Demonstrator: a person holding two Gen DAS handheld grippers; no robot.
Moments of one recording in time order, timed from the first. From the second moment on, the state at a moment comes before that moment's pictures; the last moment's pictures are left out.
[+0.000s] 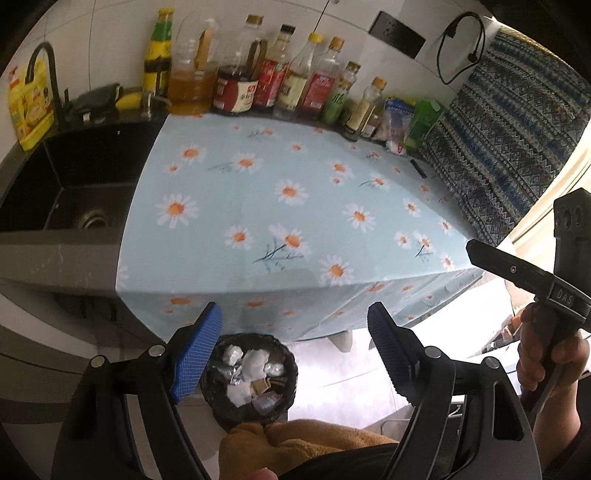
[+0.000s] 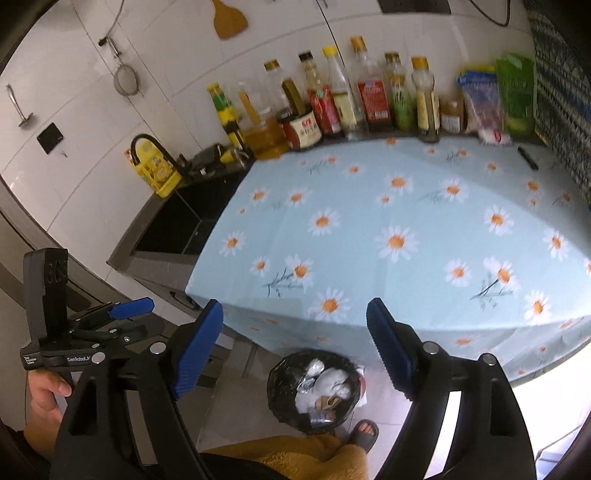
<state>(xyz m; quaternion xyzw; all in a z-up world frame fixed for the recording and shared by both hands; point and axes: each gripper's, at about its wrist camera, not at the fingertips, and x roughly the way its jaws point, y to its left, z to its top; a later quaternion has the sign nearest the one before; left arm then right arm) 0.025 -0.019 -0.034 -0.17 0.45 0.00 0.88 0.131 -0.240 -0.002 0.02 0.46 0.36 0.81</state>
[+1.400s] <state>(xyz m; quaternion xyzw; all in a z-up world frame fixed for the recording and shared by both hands) 0.036 -0.047 0.023 -0.14 0.38 0.08 0.91 0.150 -0.294 0.025 0.02 0.39 0.36 0.85</state>
